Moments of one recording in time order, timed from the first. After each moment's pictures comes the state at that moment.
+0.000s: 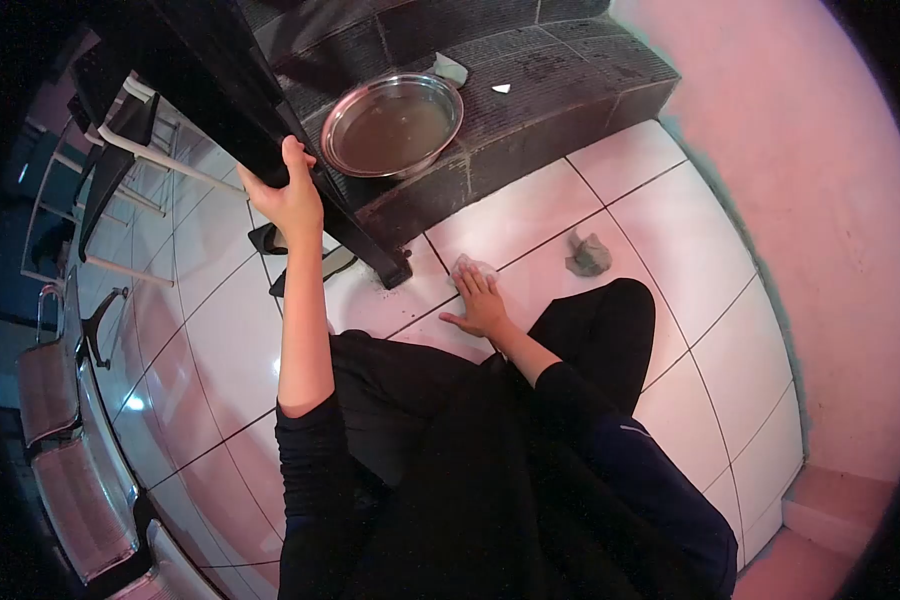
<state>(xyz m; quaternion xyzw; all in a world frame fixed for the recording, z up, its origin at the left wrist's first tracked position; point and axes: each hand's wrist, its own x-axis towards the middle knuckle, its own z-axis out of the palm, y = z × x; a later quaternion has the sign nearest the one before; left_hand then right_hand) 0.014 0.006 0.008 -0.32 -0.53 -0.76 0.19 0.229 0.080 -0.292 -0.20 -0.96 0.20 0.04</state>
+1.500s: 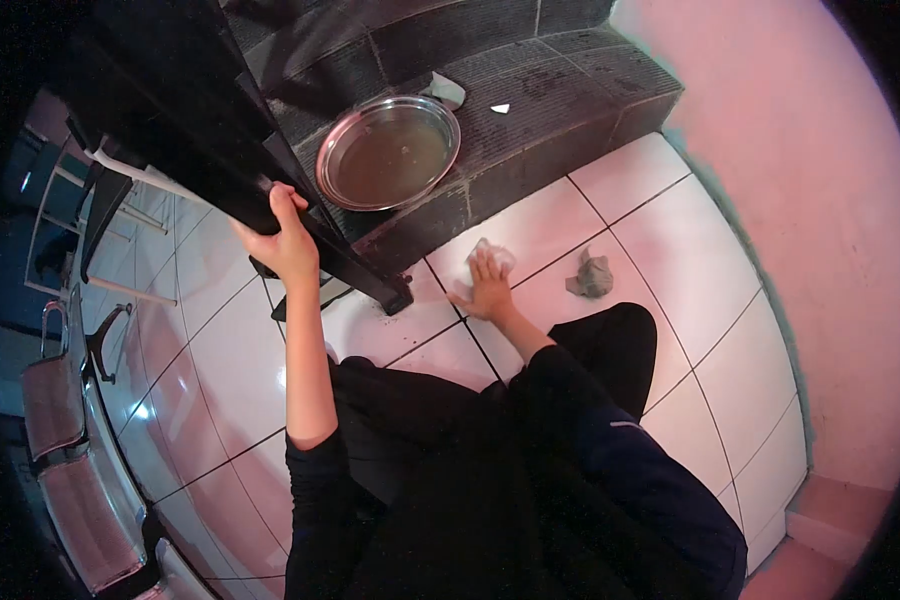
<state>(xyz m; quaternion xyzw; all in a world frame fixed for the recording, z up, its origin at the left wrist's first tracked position) 0.010 0.008 0.002 -0.33 -0.51 -0.77 0.20 0.183 0.145 -0.289 -0.28 -0.94 0.18 0.03</state>
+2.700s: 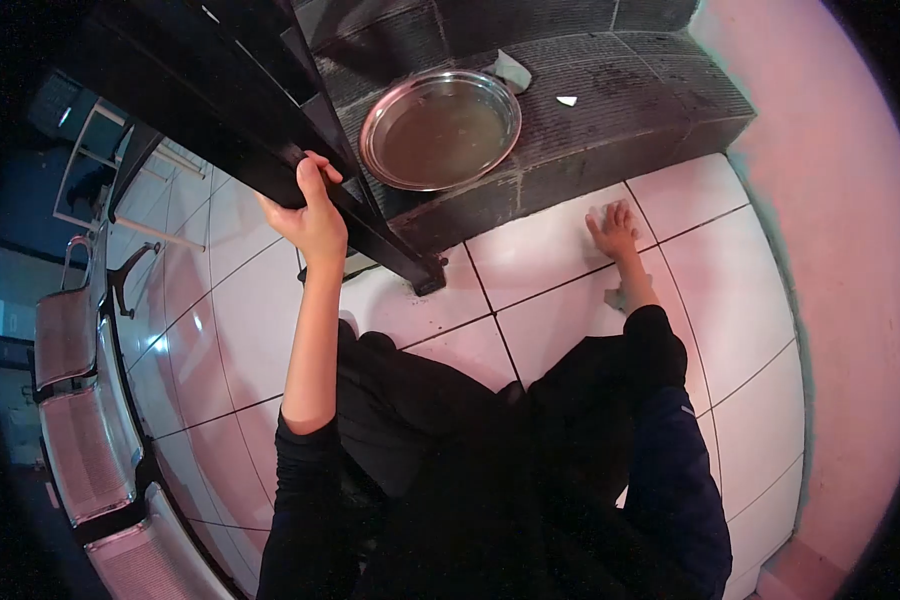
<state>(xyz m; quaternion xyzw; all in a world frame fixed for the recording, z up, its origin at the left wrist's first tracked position) 0.009 0.006 0.002 -0.34 -0.52 -0.76 0.20 0.217 0.351 -0.297 -0.43 -0.88 0.22 0.02</state>
